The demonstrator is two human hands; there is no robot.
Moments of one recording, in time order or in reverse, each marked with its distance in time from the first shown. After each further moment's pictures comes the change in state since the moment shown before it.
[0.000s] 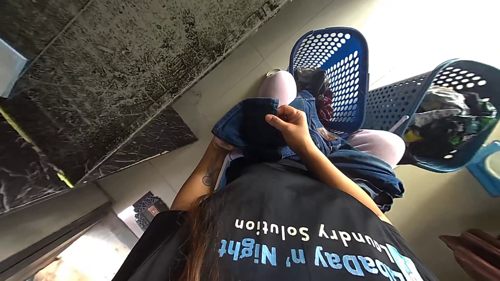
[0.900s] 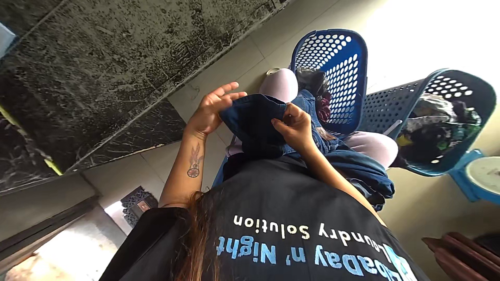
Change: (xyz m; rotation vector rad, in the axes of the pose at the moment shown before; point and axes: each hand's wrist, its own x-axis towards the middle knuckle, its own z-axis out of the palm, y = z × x) left_hand 0.040 0.073 0.042 0.767 0.223 -0.107; right_hand -0.010 0.009 -0.003 -0.105 -0.034 -0.277
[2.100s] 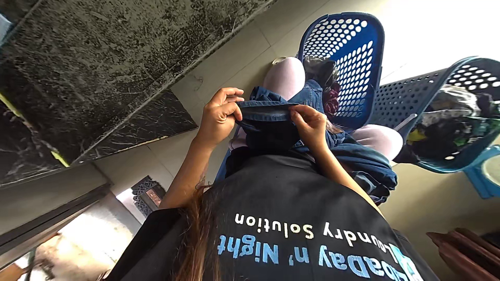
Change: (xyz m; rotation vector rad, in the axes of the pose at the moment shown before) left_hand -0.028 -0.001 0.038 0.974 0.180 0.528; right_hand -0.023 0.023 -0.030 -0.107 0.060 0.044
